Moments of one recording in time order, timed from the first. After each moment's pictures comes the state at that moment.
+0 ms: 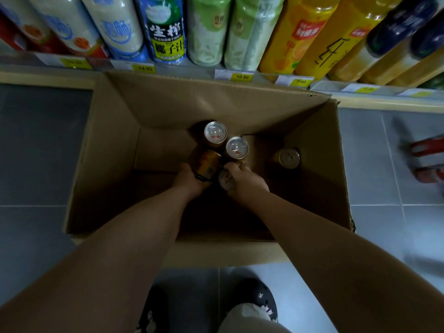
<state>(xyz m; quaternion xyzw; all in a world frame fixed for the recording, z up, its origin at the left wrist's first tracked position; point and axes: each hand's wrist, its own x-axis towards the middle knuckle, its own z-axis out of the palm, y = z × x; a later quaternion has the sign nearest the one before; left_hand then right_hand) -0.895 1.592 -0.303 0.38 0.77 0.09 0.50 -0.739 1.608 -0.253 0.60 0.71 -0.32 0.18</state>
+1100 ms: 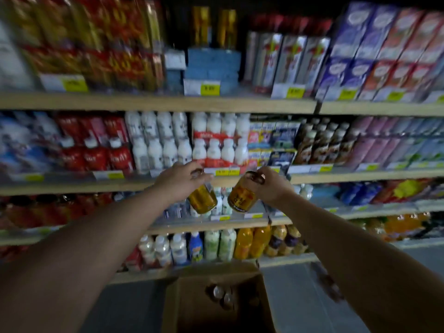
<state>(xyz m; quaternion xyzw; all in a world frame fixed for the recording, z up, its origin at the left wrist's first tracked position) -0.998 1.660 0.580 0.71 0.66 0.16 0.18 -0.757 1.656 0.590 0.67 0.69 -0.22 -0.18</state>
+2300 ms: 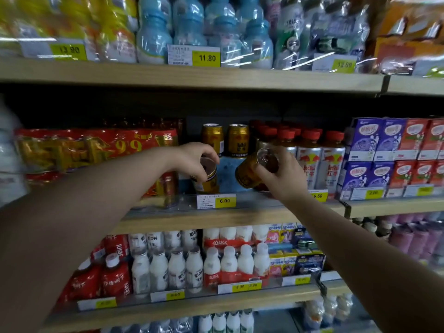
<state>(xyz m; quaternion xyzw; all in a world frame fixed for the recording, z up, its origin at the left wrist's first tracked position) -1.037 1.849 0.830 0.81 0.56 0.14 0.12 -0.808 1.826 0.766 0.54 0.68 -0.02 -0.50</state>
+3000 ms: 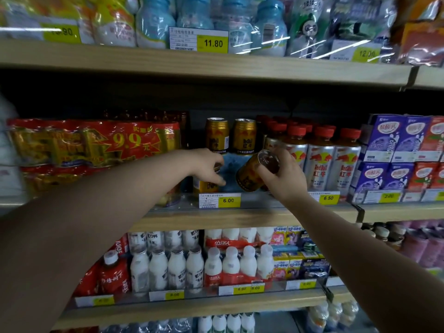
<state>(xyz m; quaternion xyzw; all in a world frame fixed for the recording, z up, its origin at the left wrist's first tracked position) -1.015 1.875 0.810 0.80 0.60 0.01 0.00 -0.811 1.859 0.751 0.54 0.69 -0.05 -0.48</state>
